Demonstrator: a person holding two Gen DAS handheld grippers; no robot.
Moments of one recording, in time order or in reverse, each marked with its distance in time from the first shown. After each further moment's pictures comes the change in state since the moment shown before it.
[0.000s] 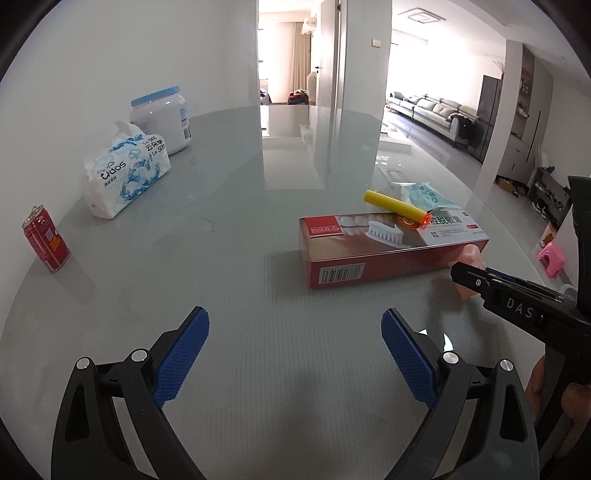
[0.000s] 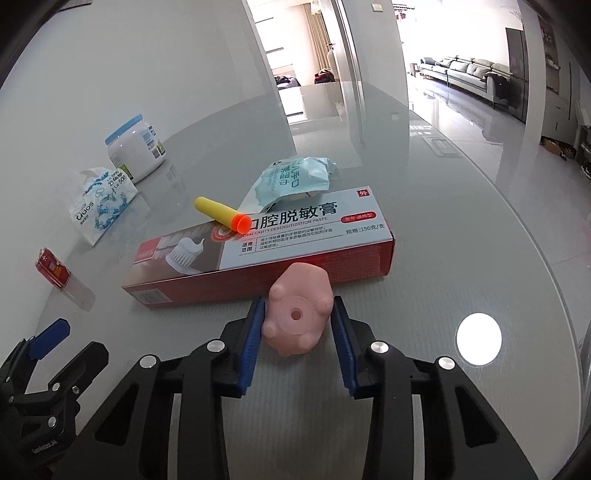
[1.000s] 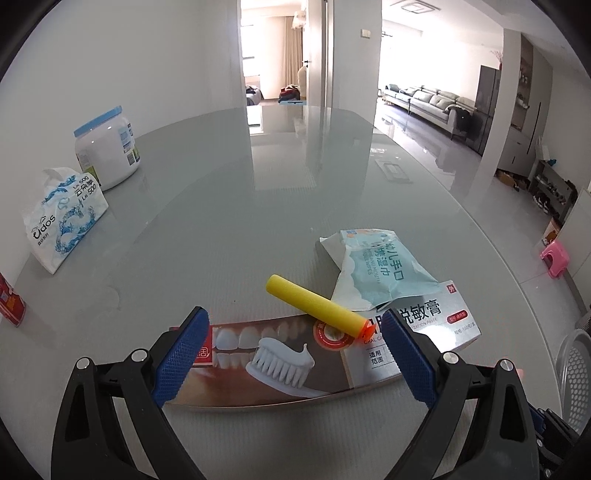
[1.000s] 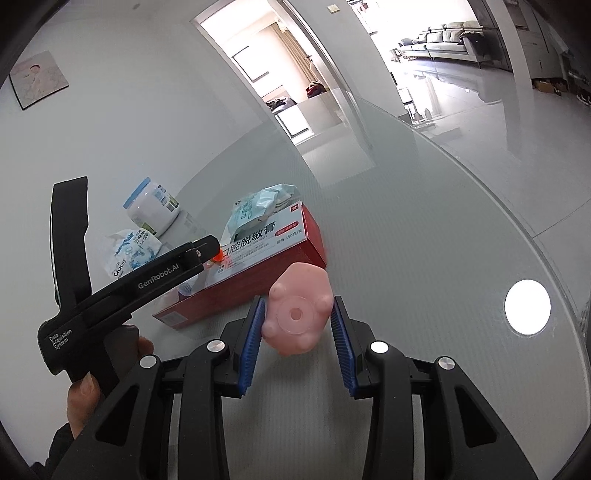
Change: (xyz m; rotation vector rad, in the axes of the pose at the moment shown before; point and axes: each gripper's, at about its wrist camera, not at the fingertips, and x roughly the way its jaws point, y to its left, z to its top) left arm 0.077 -0.082 0.082 0.026 0.023 0.008; right arm -0.037 -0.070 -0.014 0.216 -0.060 0.184
